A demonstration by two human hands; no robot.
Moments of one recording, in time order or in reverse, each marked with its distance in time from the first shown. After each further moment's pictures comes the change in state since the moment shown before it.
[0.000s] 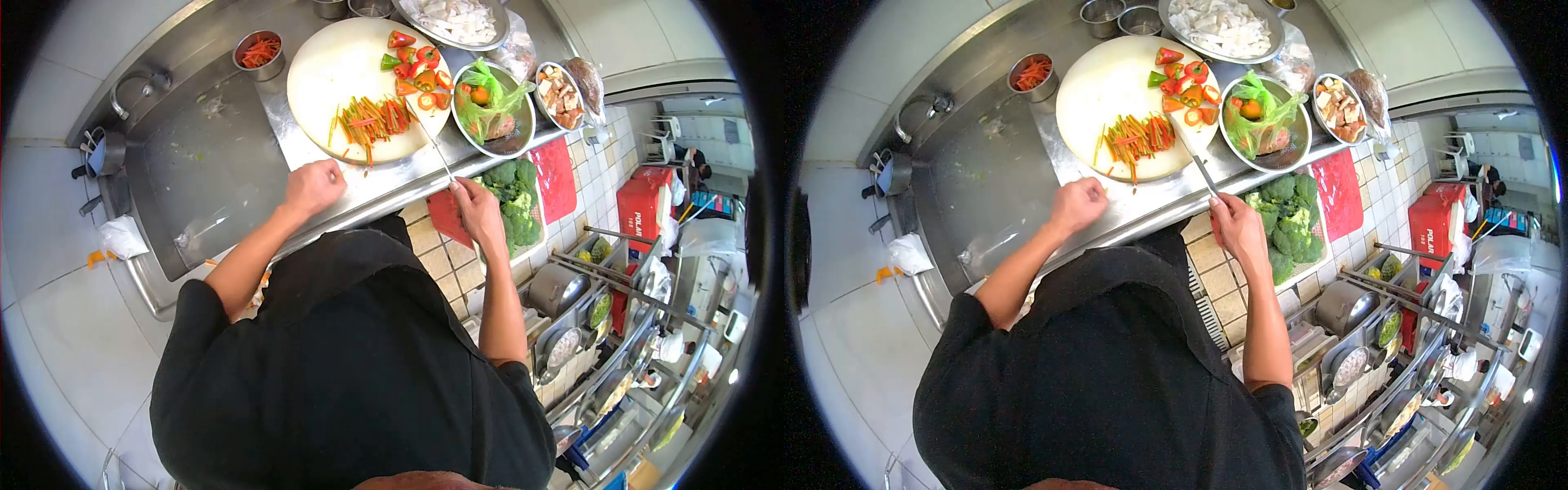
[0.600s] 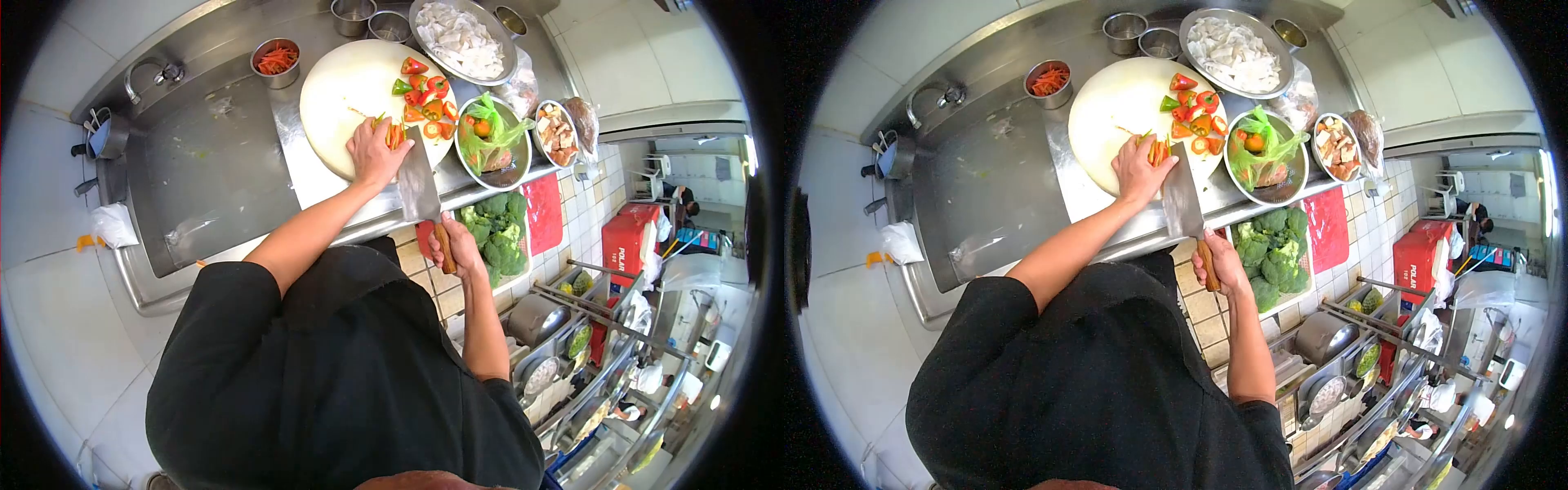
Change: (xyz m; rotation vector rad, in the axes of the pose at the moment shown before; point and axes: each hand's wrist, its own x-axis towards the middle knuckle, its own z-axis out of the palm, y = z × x) left_hand 0.112 0.064 0.080 -0.205 0.602 -0.032; right_hand 0.006 0.019 0.024 0.773 -0.470 0.338
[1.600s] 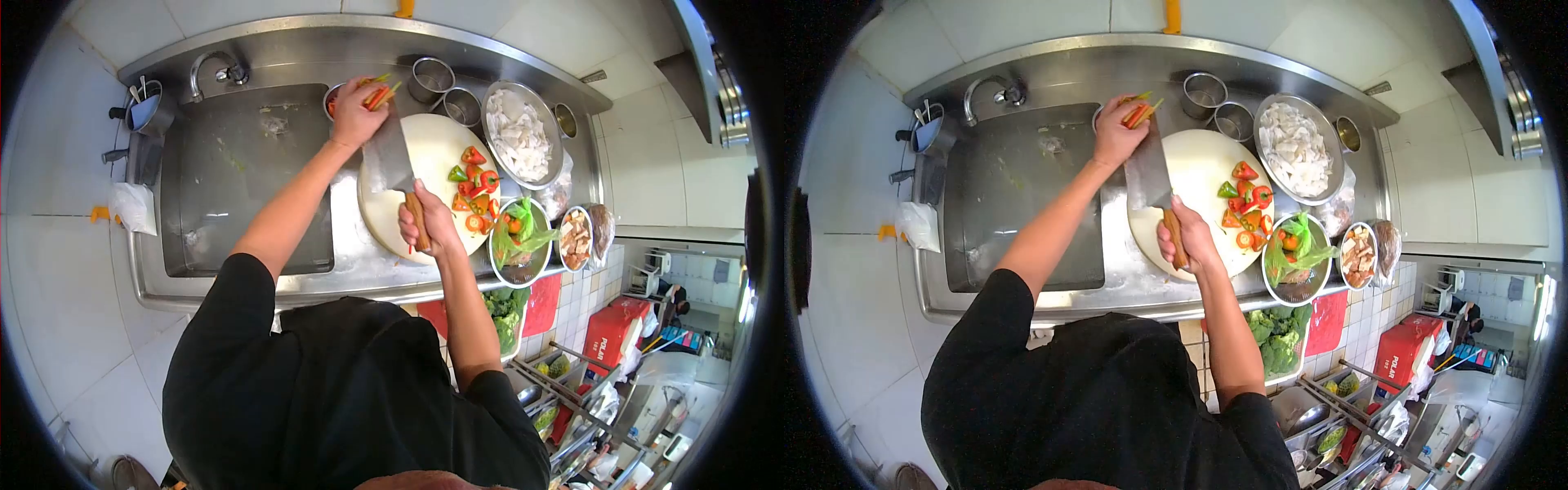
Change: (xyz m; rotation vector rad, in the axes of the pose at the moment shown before) left_hand 0.217 -0.102 -0.139 -0.243 0.441 0.249; right_hand 0.135 -0.144 0.173 -0.039 -0.481 0.051
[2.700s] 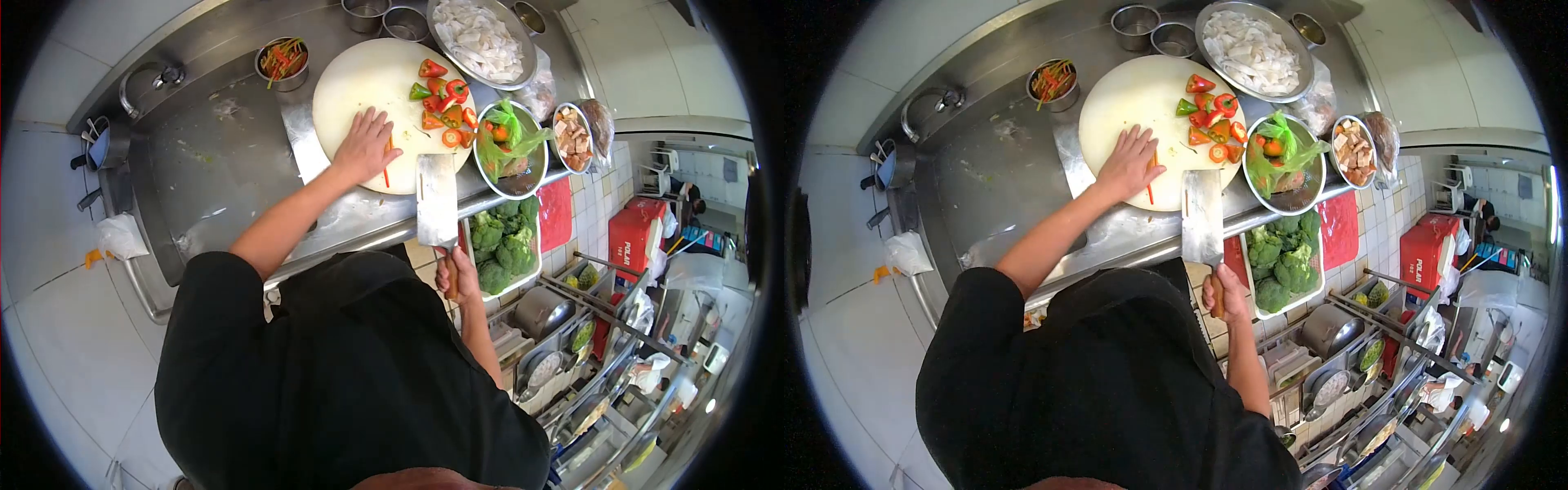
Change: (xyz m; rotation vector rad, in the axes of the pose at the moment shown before) left_hand -0.177 0.064 0.027 0.294 -0.961 0.207; right_hand -0.186 0.244 -0.106 0.430 0.368 -0.190
